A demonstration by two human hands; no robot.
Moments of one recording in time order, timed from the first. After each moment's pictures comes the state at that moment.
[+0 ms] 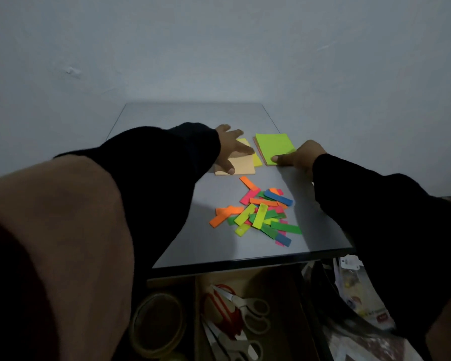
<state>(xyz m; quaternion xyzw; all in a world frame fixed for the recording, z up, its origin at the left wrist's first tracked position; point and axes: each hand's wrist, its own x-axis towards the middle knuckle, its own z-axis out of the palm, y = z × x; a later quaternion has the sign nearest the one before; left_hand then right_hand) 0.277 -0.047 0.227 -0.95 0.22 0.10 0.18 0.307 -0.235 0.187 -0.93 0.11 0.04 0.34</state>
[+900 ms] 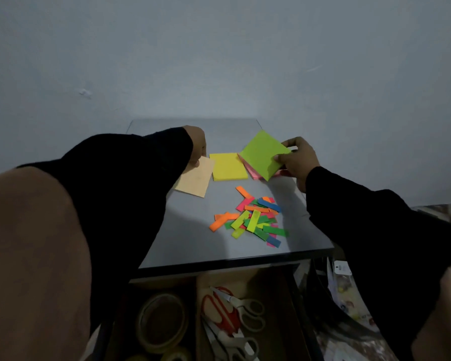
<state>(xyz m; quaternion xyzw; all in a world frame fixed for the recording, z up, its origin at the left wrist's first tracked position) 0.245 -0.010 0.271 -1.00 0.04 0.08 0.03 0.275 -0.225 0.206 -0.78 0.06 -0.05 0.62</state>
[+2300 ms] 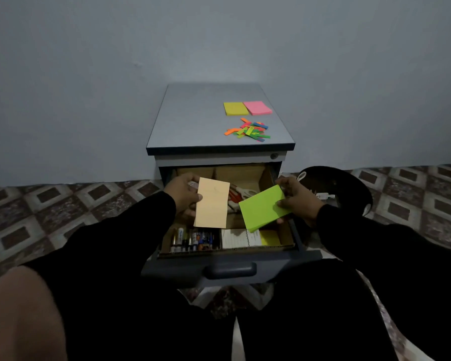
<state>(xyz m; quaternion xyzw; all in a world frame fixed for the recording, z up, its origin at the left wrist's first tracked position) -0.119 -0.019 0.172 -0.83 -0.13 0.07 -0.54 -0.067 -0.277 0.143 -0.83 -0.01 0.17 0.54</state>
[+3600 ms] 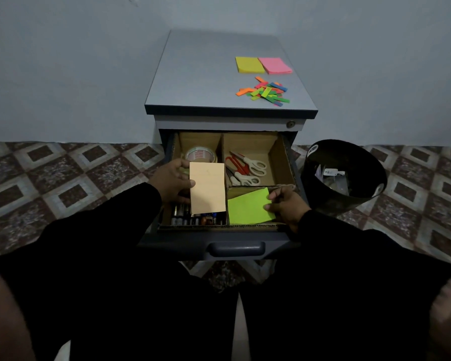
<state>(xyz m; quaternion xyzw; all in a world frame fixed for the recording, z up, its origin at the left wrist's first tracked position) -0.126 0.015 0.121 -0.77 -0.15 0.09 -0.62 -0.075 -0.242 0.047 -0.78 0.09 0.19 0.58</state>
